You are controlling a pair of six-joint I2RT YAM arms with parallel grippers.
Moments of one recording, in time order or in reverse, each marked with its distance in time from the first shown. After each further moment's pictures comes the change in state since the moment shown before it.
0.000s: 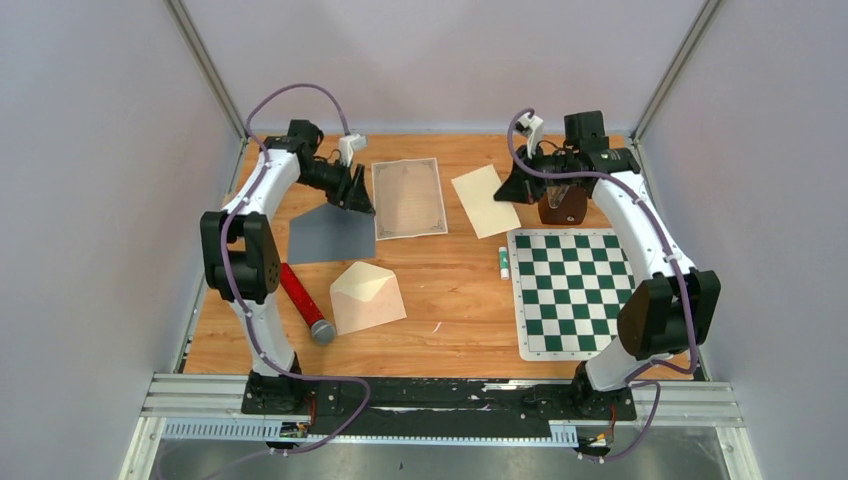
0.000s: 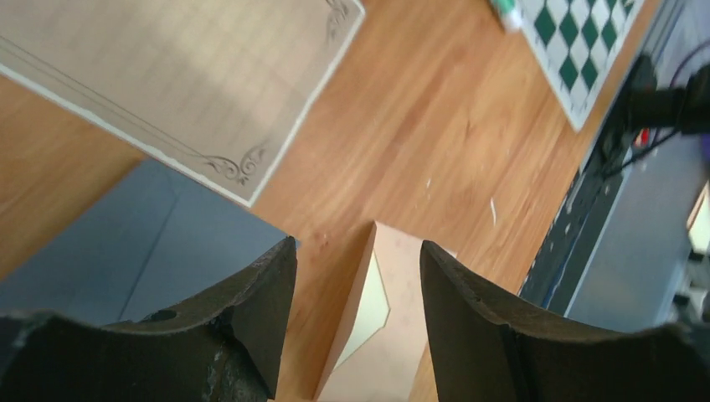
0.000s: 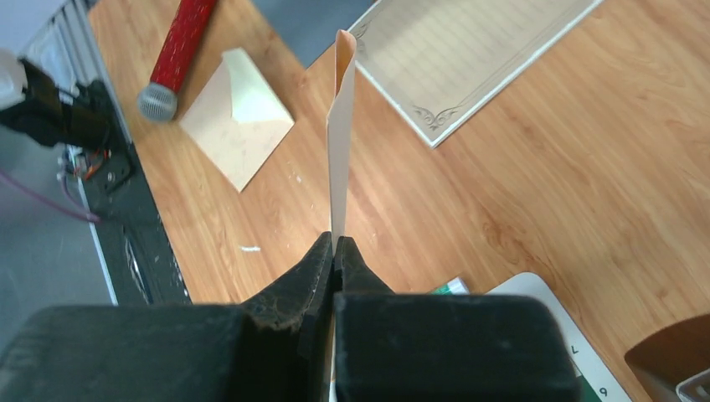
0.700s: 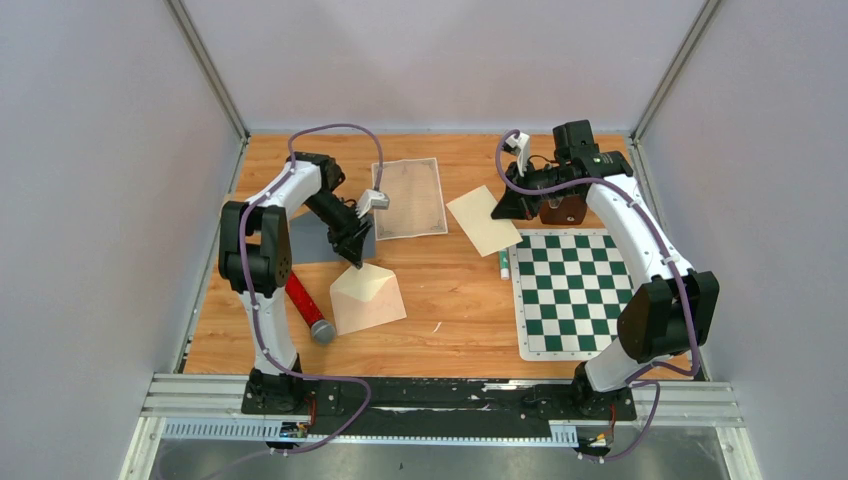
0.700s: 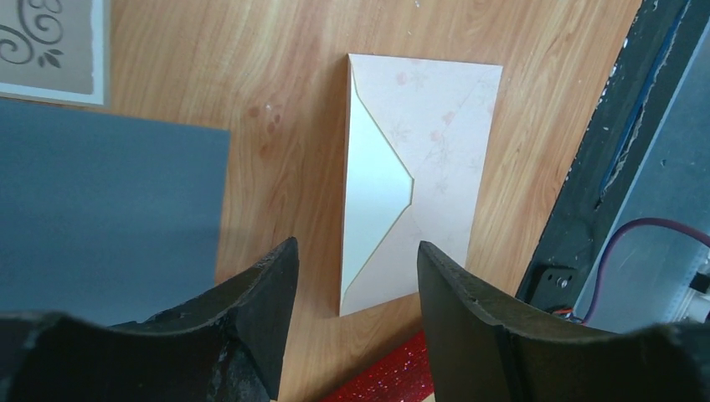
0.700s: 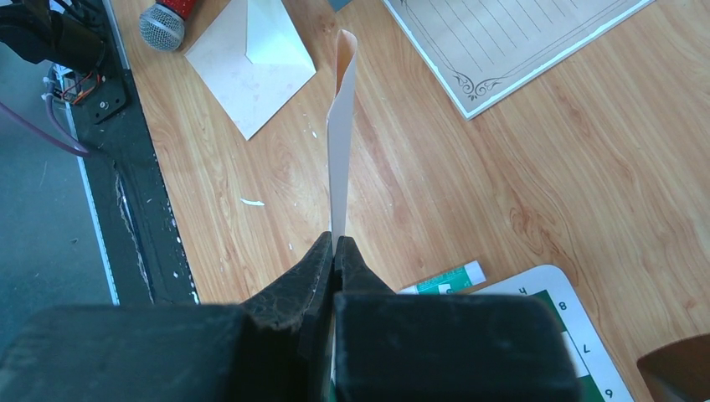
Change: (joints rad) left arm -0.089 0.099 -0.079 -0.479 -0.217 0.711; right arm 0.055 -0.039 -0.044 -0.183 -0.005 -0.257
